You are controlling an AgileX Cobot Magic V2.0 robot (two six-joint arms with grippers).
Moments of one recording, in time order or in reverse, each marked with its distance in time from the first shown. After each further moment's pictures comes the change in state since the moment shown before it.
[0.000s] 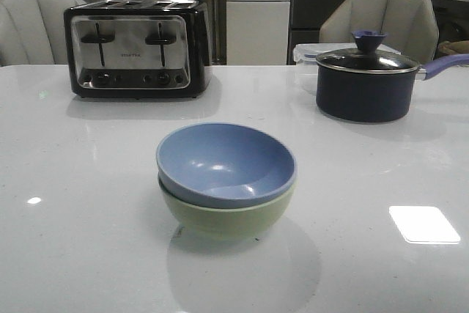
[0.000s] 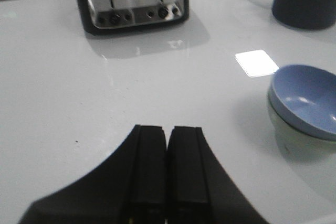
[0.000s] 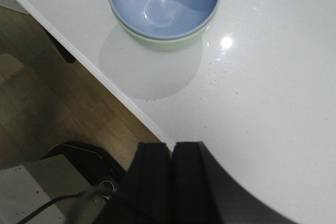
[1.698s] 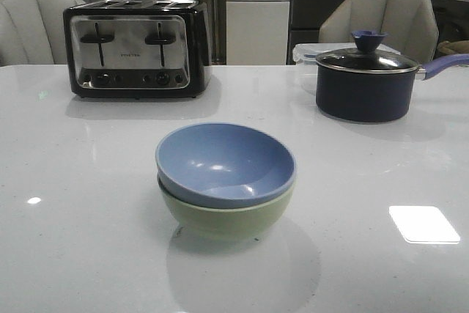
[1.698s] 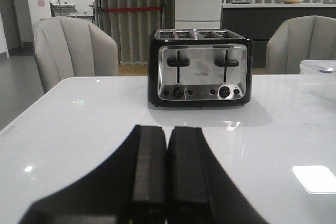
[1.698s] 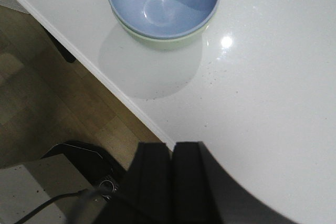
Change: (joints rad) left arm 0.137 -0.231 0.364 0.030 -0.480 -0.053; right arm 0.000 0.000 0.000 0.000 0.002 0.000
